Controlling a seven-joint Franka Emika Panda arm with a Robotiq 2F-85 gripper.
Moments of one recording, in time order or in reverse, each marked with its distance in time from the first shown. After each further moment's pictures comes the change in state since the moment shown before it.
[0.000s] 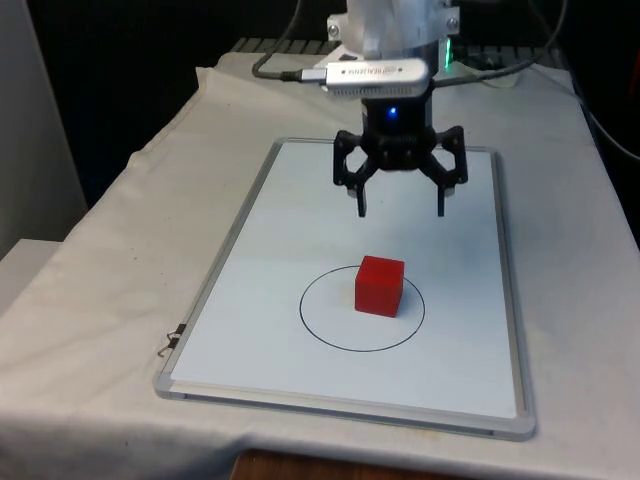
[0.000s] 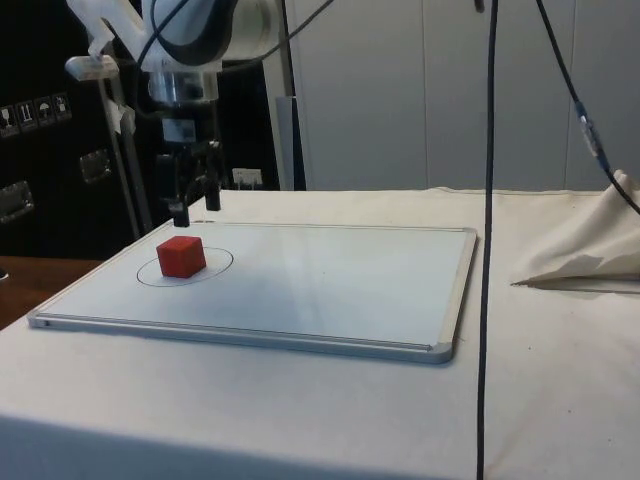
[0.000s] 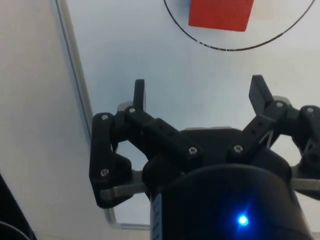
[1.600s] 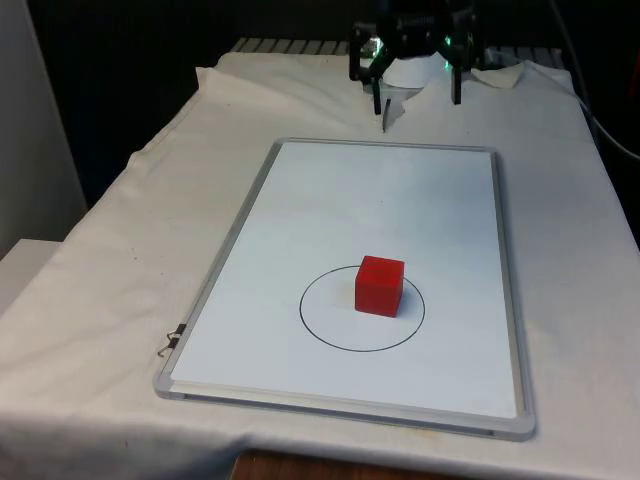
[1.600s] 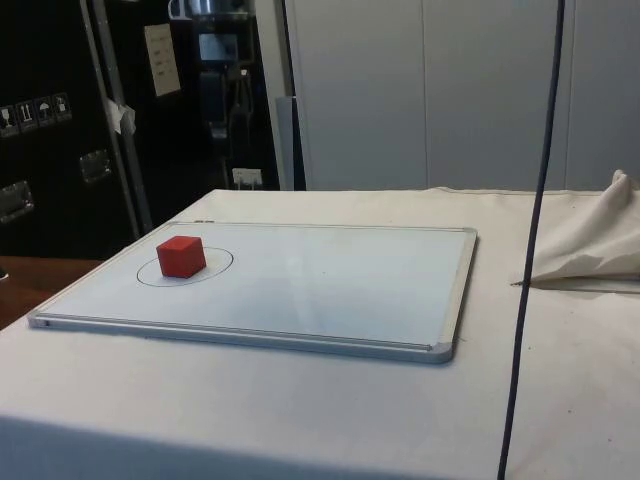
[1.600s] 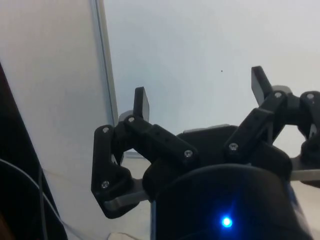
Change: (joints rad) arm 0.010 -0.342 0.002 -0.258 -0.020 -0.097 -0.164
